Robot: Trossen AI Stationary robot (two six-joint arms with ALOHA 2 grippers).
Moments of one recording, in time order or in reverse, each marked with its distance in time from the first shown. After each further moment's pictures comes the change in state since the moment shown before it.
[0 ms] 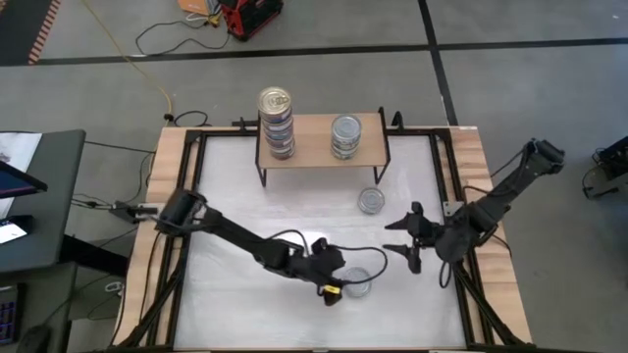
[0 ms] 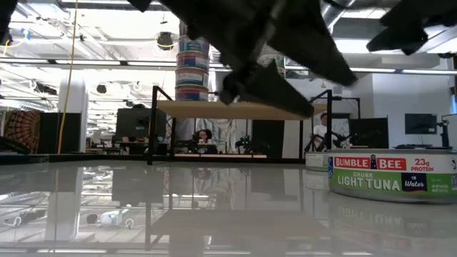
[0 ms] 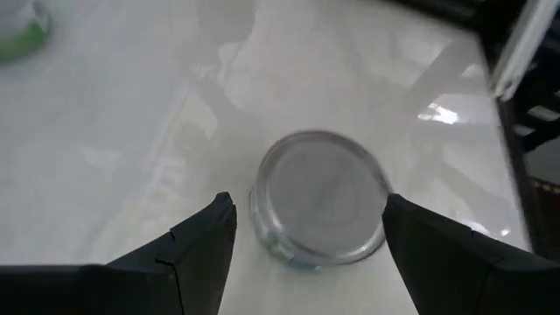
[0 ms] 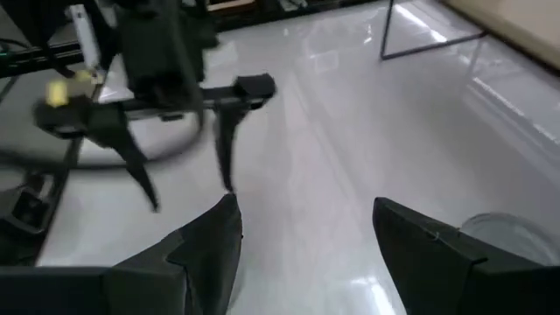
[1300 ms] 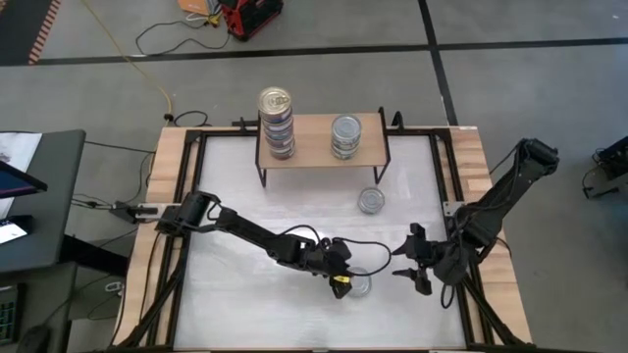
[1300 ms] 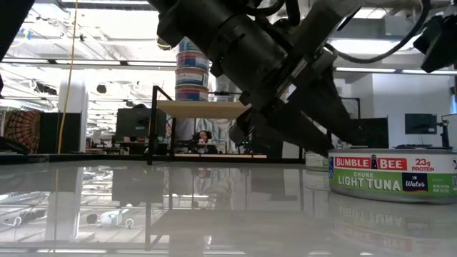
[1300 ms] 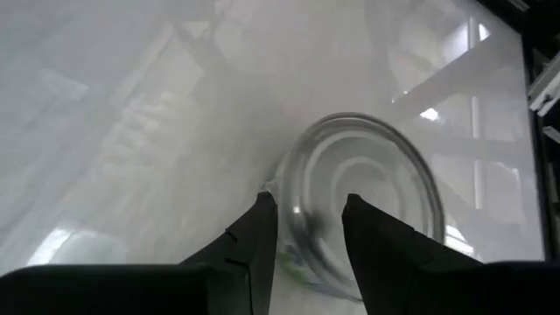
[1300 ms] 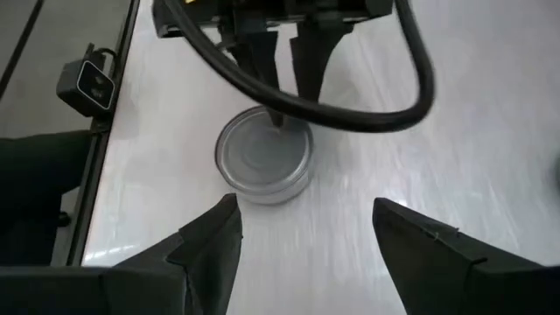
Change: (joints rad) left arm 0.065 0.092 0.050 -0.028 0.136 -0.159; right arm 0.115 0.140 0.042 -0.116 -0.187 0.172
